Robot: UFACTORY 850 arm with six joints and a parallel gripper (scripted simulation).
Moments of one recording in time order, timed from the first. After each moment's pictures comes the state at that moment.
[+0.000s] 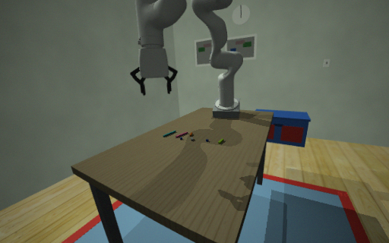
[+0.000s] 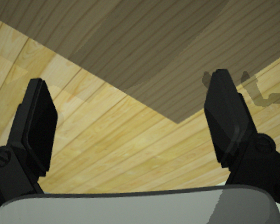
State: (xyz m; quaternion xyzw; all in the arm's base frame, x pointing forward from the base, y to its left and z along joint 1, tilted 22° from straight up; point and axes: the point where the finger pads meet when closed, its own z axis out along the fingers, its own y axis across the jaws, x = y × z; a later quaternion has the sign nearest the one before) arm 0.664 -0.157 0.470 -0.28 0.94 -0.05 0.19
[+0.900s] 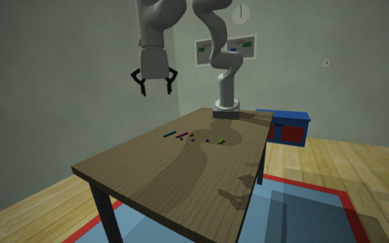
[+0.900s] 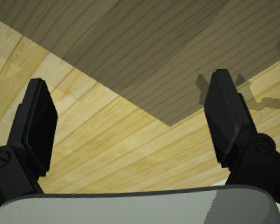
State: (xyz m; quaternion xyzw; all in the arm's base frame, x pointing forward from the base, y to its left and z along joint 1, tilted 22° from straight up) arm 0.663 -0.157 0.466 -0.30 0.93 -0.05 0.18
